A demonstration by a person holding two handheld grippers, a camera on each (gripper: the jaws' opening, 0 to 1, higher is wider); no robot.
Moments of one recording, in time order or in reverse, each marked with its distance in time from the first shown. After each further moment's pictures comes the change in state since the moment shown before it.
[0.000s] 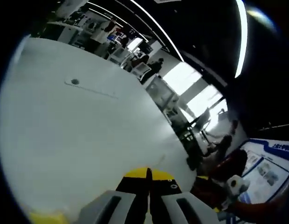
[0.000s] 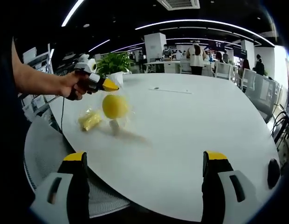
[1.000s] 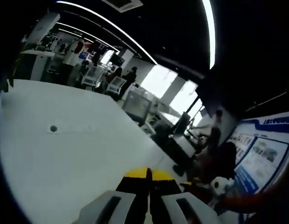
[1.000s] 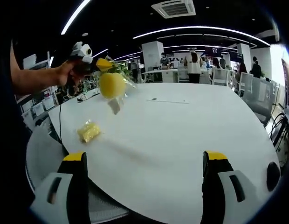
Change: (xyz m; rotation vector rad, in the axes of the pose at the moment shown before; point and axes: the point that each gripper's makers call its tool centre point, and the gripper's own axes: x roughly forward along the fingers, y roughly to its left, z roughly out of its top) left arm -0.036 -0.090 0.083 0.243 -0.069 -0.126; right arm -0.006 -0.008 0.025 0.018 -0.092 -0.017
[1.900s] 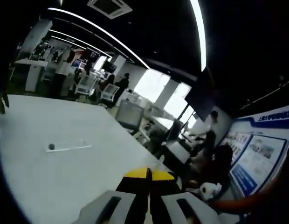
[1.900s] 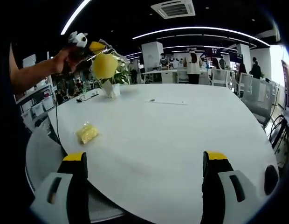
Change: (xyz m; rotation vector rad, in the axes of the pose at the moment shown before) left arm -0.017 -0.035 0.048 0.058 -0.025 -0.040; right arm 0.001 -0.010 0.008 0.002 -0.003 -0.001
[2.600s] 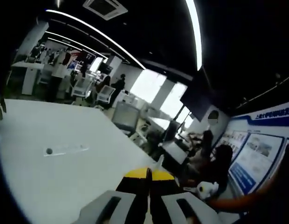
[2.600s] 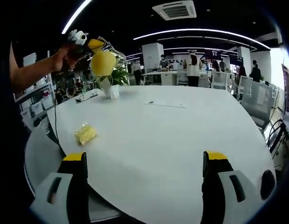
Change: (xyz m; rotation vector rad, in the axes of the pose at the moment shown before) left arm -0.002 -0.011 0.009 0.021 -0.004 -0.029; right arm -0.002 -0.005 0.010 -0.018 -0.012 -0.006
